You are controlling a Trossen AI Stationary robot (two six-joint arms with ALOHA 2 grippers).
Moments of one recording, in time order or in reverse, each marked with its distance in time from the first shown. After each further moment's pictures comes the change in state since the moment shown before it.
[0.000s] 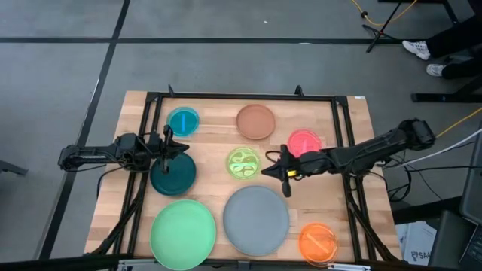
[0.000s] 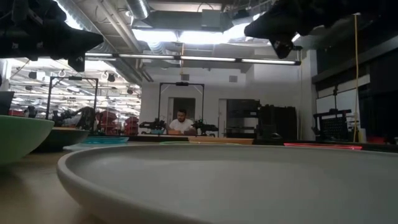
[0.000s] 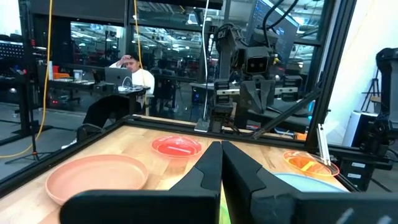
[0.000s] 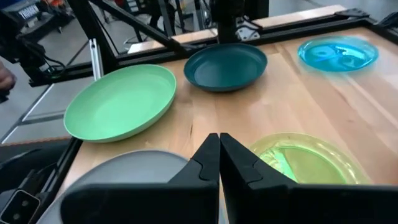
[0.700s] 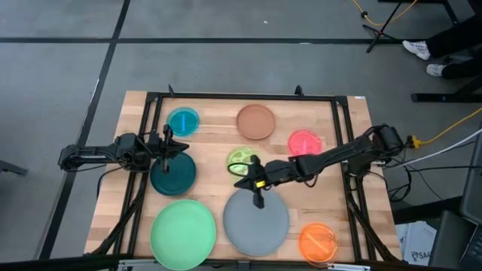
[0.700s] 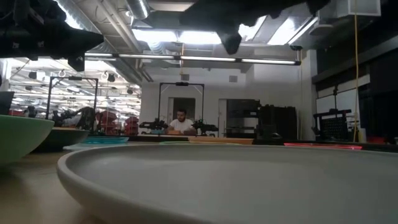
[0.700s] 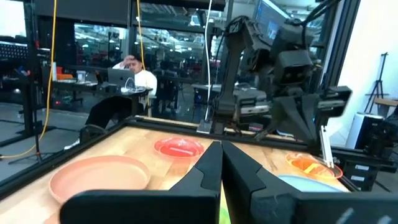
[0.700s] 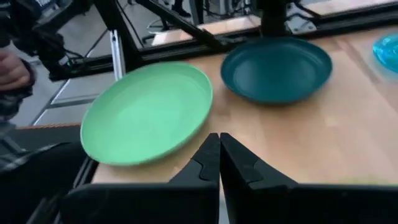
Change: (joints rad) left arm 0.000 0.000 0.000 0.007 -0.013 0.001; right arm 0.013 0.404 0.370 -0.002 -0.109 0.007
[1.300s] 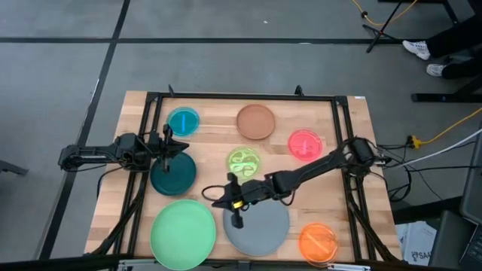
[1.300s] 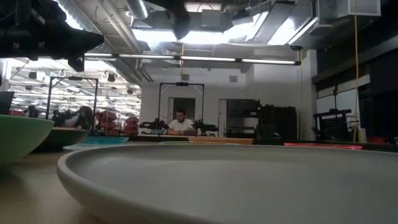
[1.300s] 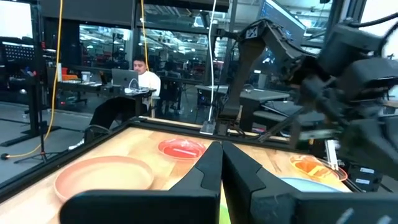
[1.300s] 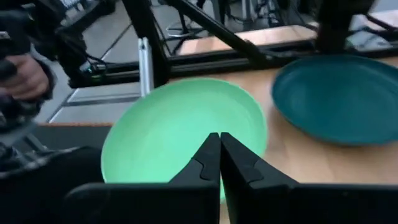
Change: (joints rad) left arm 0.000 0.000 0.000 0.000 -0.016 0.000; right arm 0.075 0.319 0.373 -0.003 0.008 -0.006
